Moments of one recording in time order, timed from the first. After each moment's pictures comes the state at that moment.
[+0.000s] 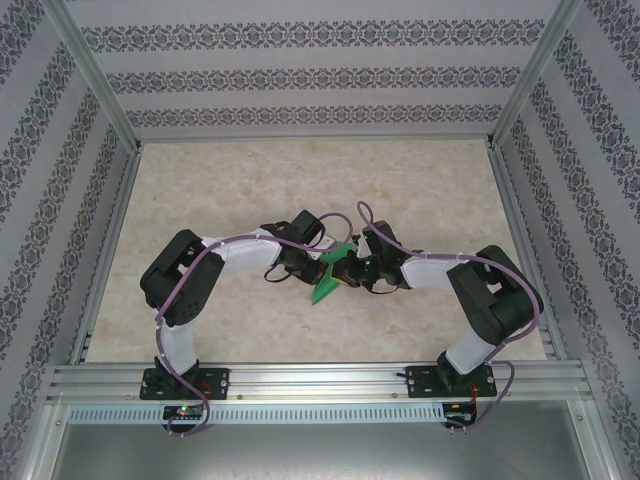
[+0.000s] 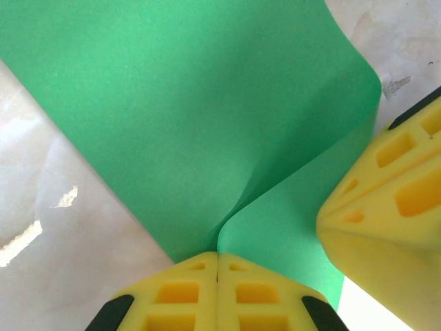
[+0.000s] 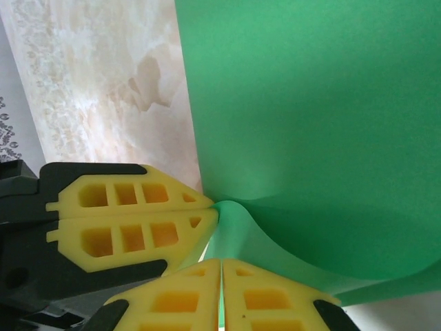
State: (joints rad) left arm -0.72 1.89 1.15 -0.46 0.30 -0.15; right arm 0.54 1.64 0.65 0.10 -0.58 0.90
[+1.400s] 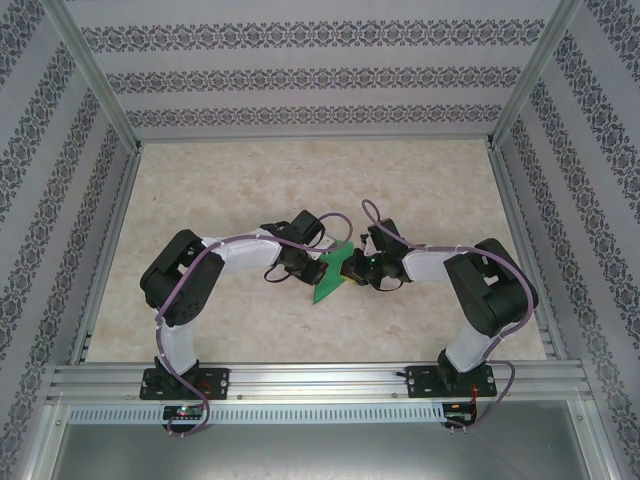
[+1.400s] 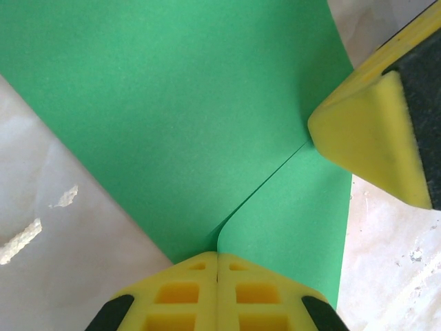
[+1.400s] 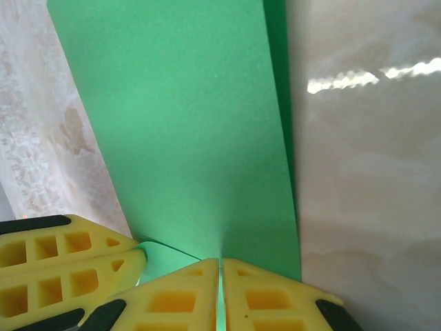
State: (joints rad) left arm -0.72 1.89 1.15 -0.47 0.30 -0.15; right arm 0.47 1.69 0.69 0.00 -0.53 0.84
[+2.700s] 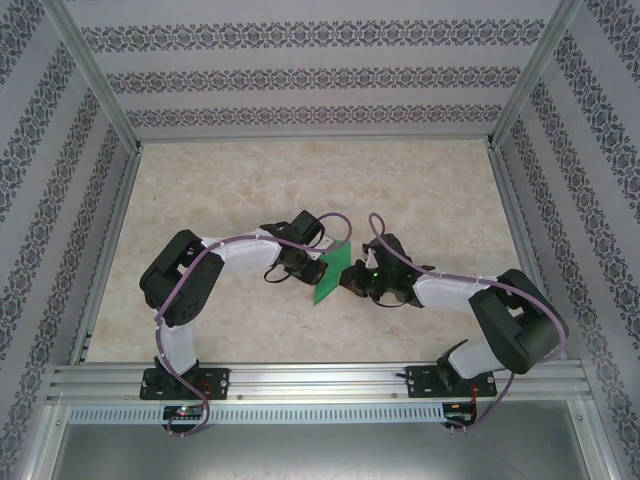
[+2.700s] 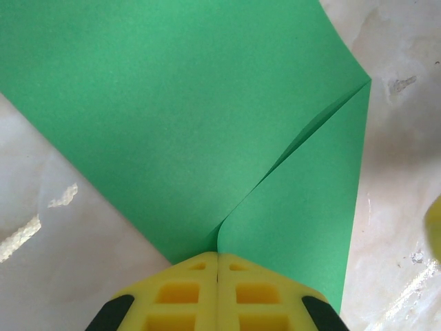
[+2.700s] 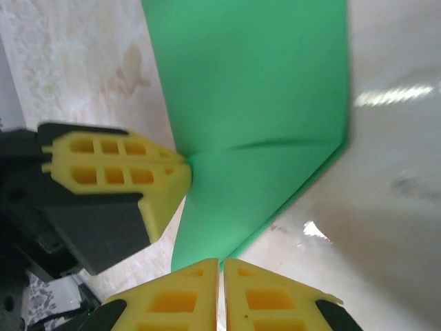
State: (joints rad) left arm -0.72 1.89 1.15 -0.47 0.29 -0.17; right arm 0.59 1.46 0.50 0.13 -0.46 0.99
